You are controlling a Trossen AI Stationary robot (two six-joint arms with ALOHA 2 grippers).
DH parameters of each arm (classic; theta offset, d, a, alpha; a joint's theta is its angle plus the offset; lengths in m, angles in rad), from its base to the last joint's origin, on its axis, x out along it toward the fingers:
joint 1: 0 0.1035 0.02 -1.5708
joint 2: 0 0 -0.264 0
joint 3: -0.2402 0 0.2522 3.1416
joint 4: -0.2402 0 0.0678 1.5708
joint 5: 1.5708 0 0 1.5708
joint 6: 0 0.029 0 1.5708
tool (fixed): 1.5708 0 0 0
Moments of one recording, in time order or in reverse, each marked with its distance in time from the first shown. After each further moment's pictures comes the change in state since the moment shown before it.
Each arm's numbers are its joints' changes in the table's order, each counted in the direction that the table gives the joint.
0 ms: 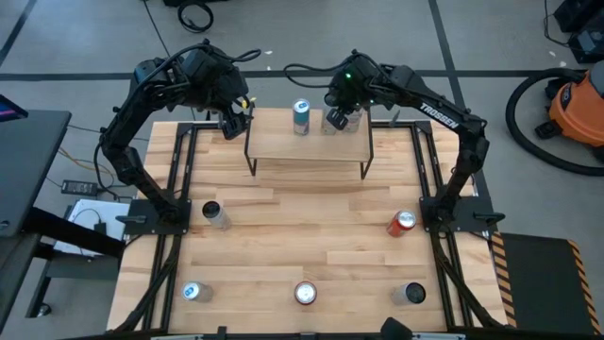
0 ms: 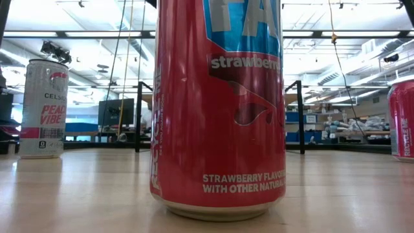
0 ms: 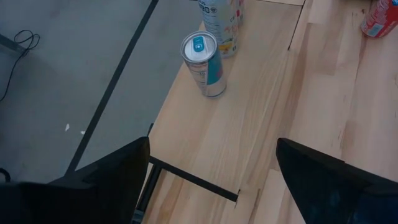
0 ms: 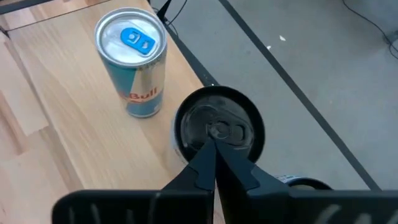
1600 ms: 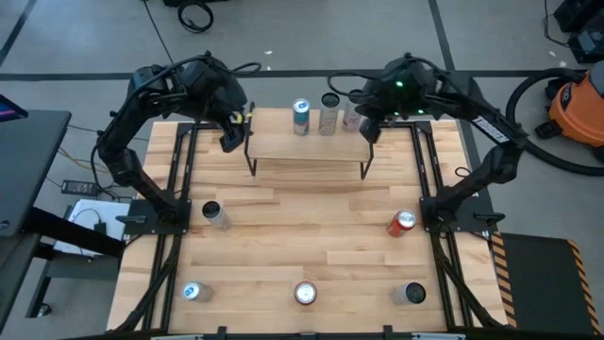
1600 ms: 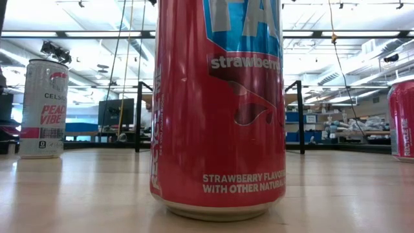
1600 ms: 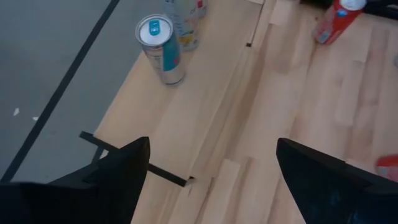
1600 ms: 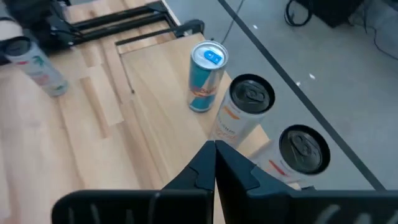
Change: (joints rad) left arm -0.088 -0.033 0.016 -0.064 0.064 -0.179; right arm 0.149 -0.265 0.000 -0.118 -0.050 0.043
